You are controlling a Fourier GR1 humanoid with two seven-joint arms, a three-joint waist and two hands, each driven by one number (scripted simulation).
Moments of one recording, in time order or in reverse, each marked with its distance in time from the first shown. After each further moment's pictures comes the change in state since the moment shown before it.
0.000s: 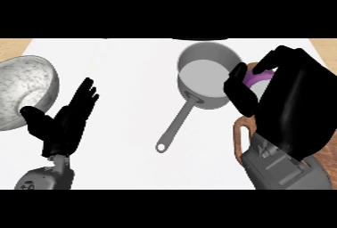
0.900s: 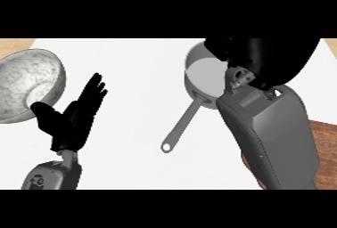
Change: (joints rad) left arm -0.046 -0.025 -0.024 0.019 -0.013 -0.007 -0.010; right arm -0.353 0.006 -0.117 0.329 -0.092 0.059 0.115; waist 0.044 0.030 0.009
